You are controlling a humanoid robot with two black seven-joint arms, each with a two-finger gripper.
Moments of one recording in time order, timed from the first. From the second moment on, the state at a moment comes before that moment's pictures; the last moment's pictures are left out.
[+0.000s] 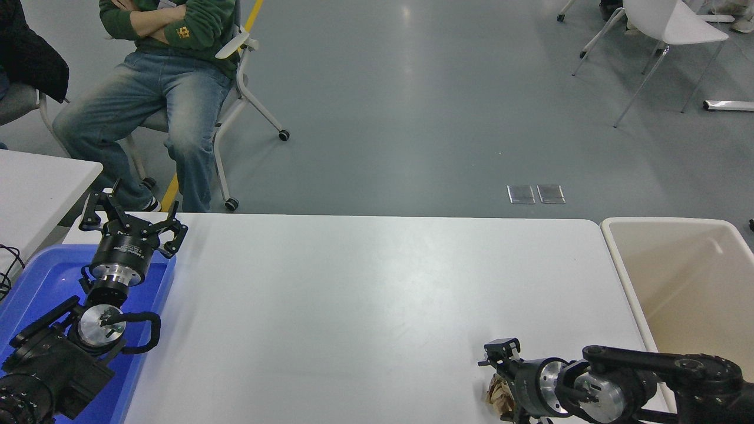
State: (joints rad) left arm -0.55 0.37 -0.85 -0.44 -0.20 -0.59 -0.48; right arm 0.72 -0.56 0.01 1.46 -0.11 -0.39 -0.31
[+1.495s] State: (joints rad) left arm -0.55 0.37 -0.85 -0.44 -0.20 -0.59 -0.48; right arm 0.70 -0.78 0.21 1.64 -0.16 -0.25 -0.42
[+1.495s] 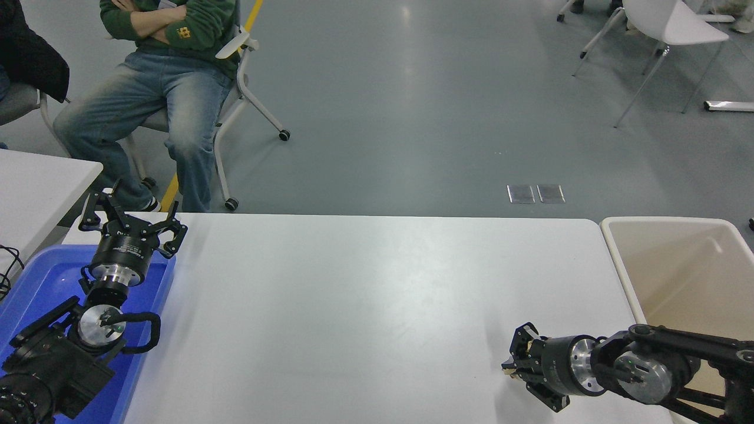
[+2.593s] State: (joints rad) left arm -0.55 0.37 -0.85 -0.44 -0.20 -0.59 -0.48; right arm 0.73 -1.23 0.50 1.70 -0.09 0.12 -0.49
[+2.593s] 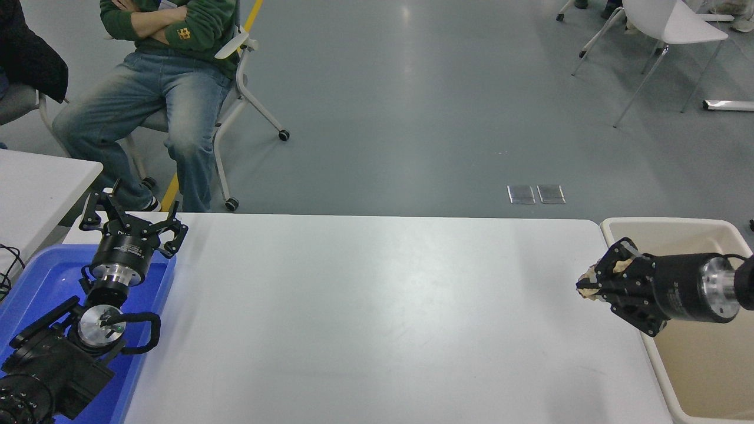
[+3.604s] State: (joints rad) left arm -0.55 0.37 -0.85 -0.44 -0.20 -0.59 -0.48; right arm 0.71 -1.11 0.51 1.03 -0.27 0.35 -0.39
